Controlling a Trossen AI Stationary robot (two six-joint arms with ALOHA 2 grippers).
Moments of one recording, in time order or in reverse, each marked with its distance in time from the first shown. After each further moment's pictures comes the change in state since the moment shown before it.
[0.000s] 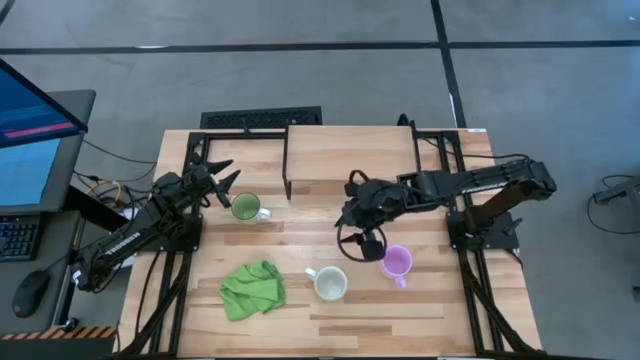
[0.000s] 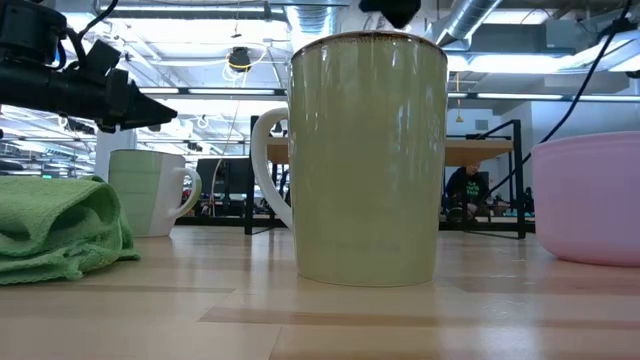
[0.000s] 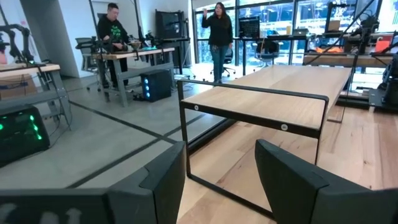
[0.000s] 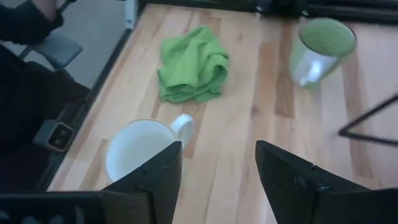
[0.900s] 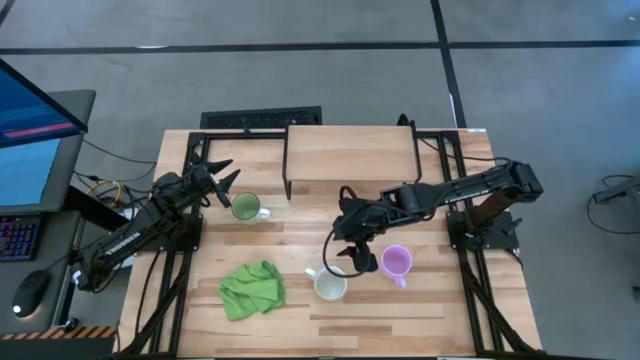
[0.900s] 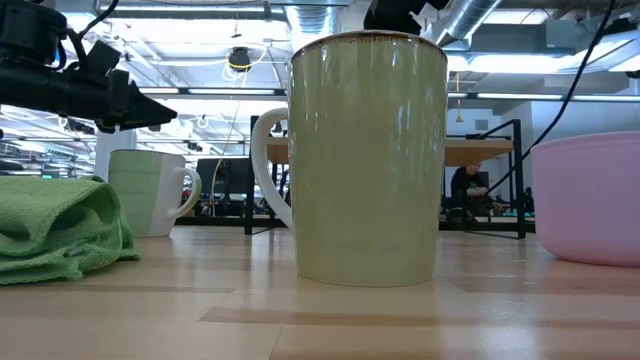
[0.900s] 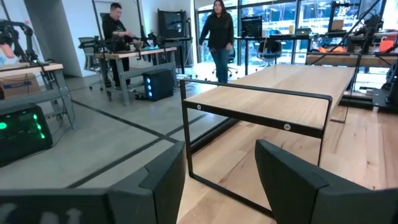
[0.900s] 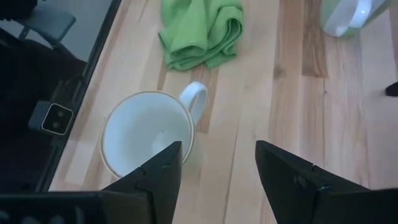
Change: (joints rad) left arm 0.000 0.000 0.000 -0.001 -0.010 0.000; right arm 0.042 0.116 -0.001 -0.019 -0.007 0.084
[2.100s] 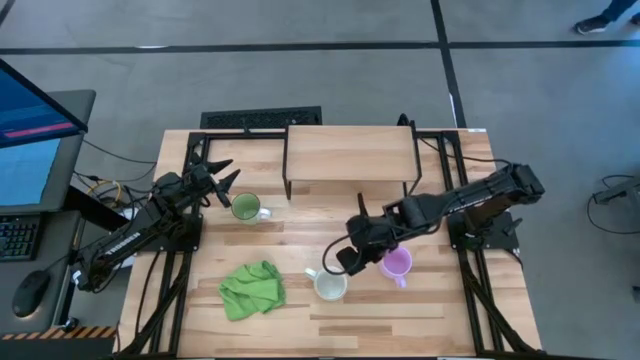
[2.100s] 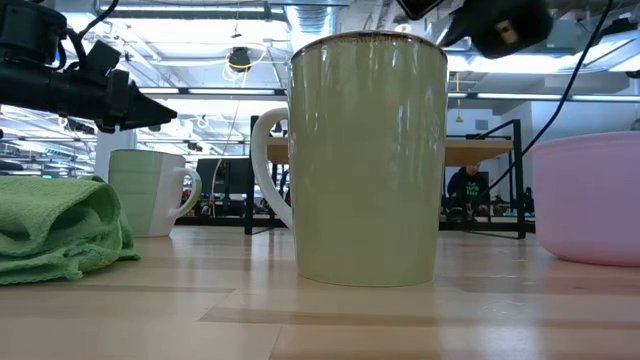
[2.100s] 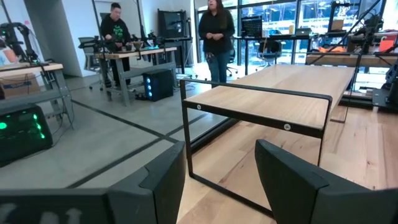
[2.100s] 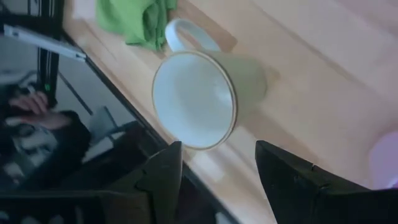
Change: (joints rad) left arm 0.000 0.000 0.000 -0.001 0.000 0.000; right arm 0.098 -0.001 0.000 -0.123 -0.064 1.262
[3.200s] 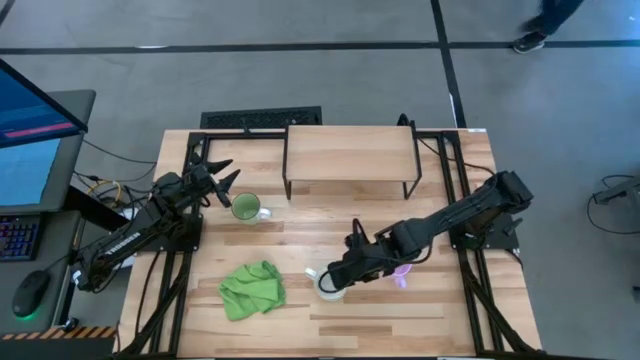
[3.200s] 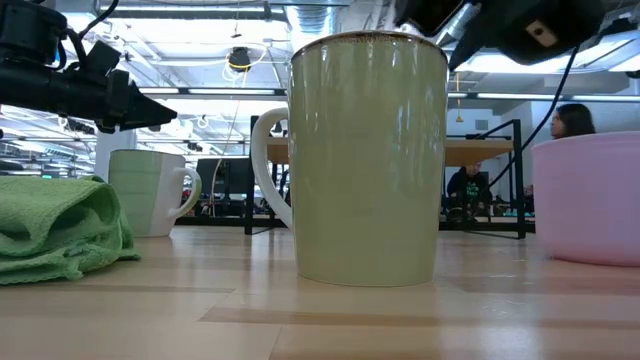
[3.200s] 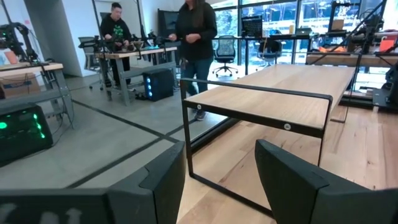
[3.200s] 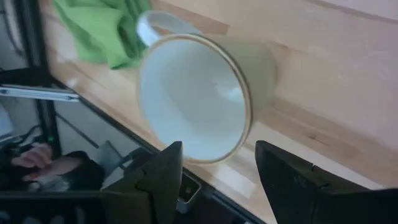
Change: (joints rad) left arm 0.000 0.000 0.000 -0.004 0.000 0.000; right arm 0.113 0.120 0.000 0.111 0.150 0.319
